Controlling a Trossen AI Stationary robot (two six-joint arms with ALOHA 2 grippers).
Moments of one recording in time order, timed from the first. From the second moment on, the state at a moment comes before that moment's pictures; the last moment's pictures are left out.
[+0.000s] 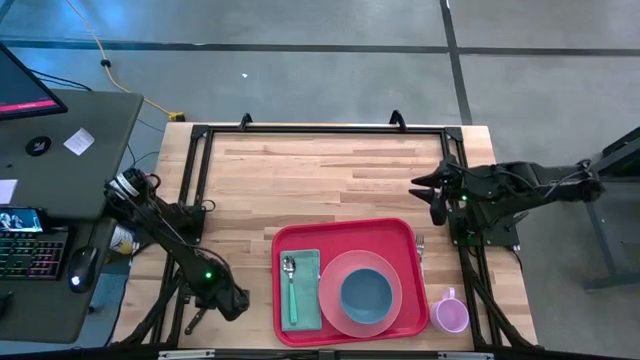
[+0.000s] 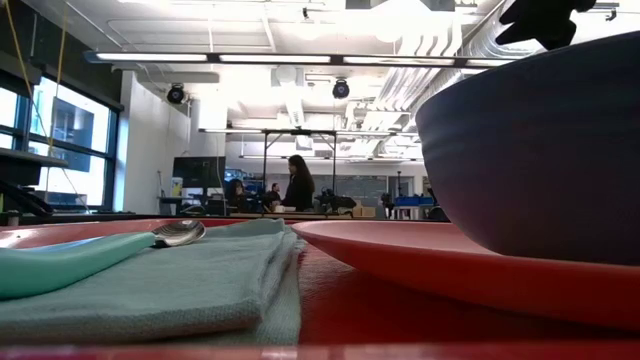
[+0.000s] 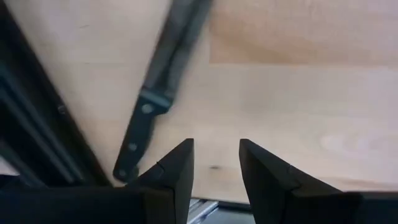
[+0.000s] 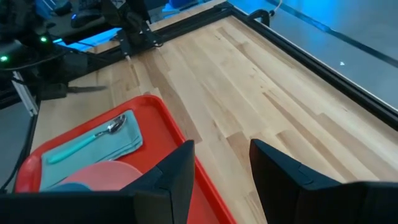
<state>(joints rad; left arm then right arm) -0.83 1.59 0.89 -0.68 0.34 -2.37 0.18 0.64 0.85 -0.74 0.39 0.49</state>
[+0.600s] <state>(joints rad) -0.82 1.58 0.76 -0.54 0.46 -2.14 0.11 0.64 0.85 -0.74 0.31 0.47</state>
